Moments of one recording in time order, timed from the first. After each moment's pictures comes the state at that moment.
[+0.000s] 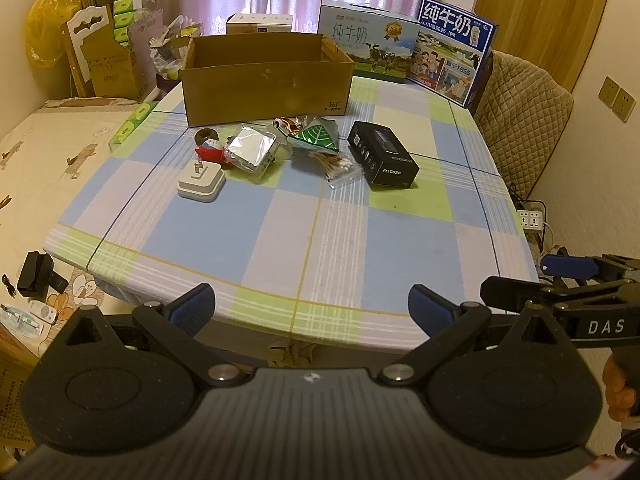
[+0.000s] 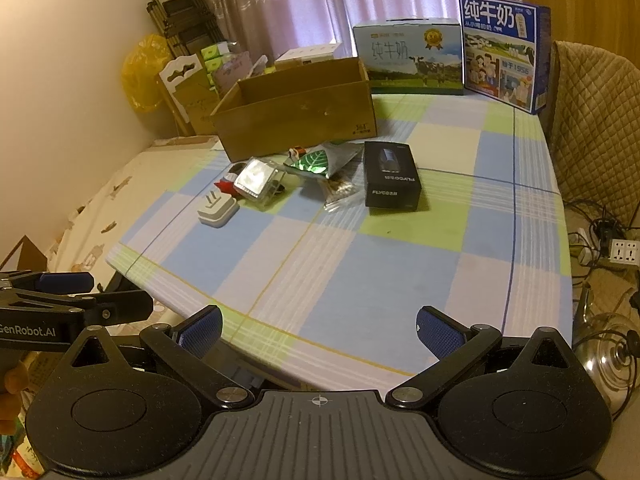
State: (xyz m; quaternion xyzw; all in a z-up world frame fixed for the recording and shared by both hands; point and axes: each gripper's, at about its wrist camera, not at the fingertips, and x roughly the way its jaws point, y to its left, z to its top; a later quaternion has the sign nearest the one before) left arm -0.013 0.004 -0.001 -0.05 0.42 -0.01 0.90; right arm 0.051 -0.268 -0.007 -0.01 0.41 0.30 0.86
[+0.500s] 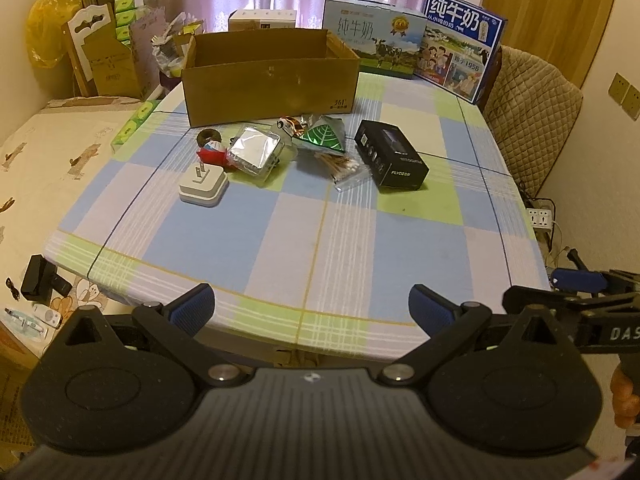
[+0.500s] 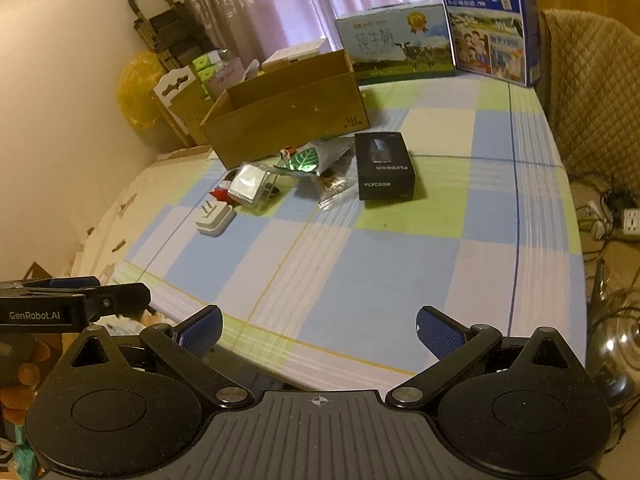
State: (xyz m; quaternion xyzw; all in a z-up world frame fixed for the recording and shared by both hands) left arm 0.011 -0.002 -0.004 -0.04 0.43 0.00 0.90; right arm 0.078 -0.288 -0.022 0.05 0.44 0.31 0.84
